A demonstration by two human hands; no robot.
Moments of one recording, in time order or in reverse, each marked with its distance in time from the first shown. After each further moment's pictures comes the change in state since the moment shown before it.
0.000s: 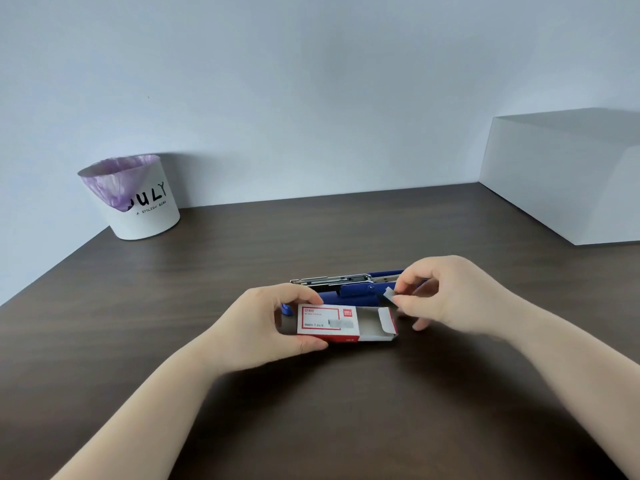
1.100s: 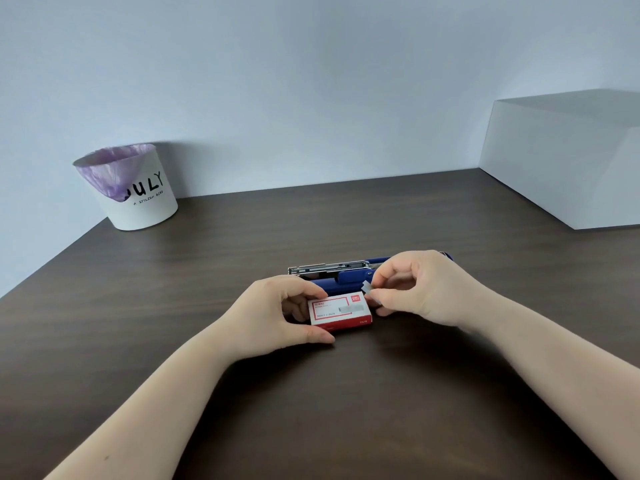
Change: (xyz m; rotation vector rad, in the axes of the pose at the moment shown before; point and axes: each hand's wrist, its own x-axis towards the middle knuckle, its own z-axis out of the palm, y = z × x) left_hand 0.006 -0.004 0.015 -0.108 -0.030 -0.036; right_hand 0.006 0.000 0.021 0.192 -0.069 -0.031
